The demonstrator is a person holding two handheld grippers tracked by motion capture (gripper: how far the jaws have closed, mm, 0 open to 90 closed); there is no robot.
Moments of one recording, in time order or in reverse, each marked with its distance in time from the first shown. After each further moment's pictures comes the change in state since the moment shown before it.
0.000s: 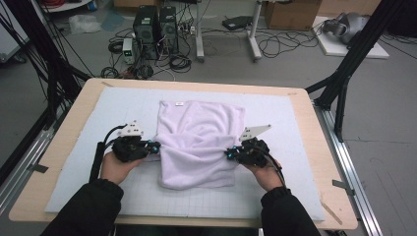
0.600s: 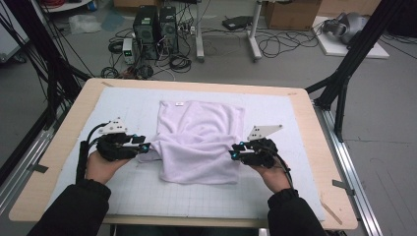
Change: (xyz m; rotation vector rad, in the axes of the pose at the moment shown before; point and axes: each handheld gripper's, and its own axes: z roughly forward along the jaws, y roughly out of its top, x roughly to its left) left arm 0.001 -0.015 -0.058 -0.059 0.003 0.003; right arm 0.018 0.000 -0.033 -0.065 -0.010 -0.057
